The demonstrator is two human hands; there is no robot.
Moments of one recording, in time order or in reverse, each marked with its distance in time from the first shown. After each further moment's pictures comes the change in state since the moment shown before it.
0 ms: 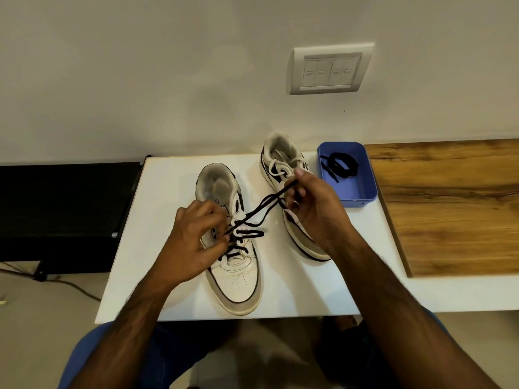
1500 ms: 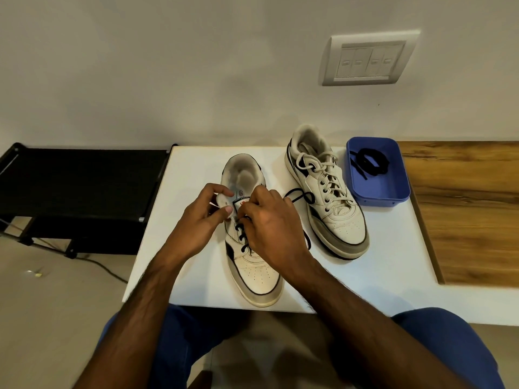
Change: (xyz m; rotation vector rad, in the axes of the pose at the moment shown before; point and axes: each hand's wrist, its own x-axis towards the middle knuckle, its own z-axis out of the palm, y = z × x) left_hand 0.000 -0.026 -0.016 -0.394 -0.003 -0.508; right_hand -0.001 0.091 0.067 -1.653 -0.042 -0.716
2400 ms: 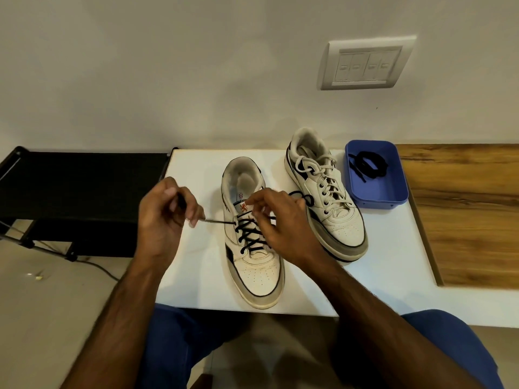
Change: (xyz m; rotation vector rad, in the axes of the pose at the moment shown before) left_hand -0.017 0.025 -0.028 -0.643 0.170 0.208; right_hand -0.005 0.023 -0.013 0.506 -0.066 0.111
